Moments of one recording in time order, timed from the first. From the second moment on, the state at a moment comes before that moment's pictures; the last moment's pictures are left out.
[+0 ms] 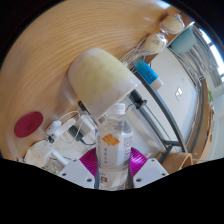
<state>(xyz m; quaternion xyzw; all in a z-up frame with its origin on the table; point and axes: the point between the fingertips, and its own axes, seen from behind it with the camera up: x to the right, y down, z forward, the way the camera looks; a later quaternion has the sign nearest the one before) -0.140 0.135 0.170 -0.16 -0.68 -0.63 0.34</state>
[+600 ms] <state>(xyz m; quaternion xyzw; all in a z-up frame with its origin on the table) -0.066 0.127 0.194 -0.60 -0.41 -0.29 0.63</state>
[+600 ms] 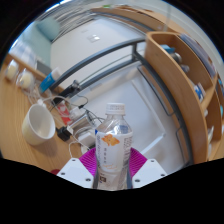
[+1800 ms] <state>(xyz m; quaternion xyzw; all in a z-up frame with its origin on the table) -0.043 0.124 0.102 -0.74 -0.09 0.06 0.67</state>
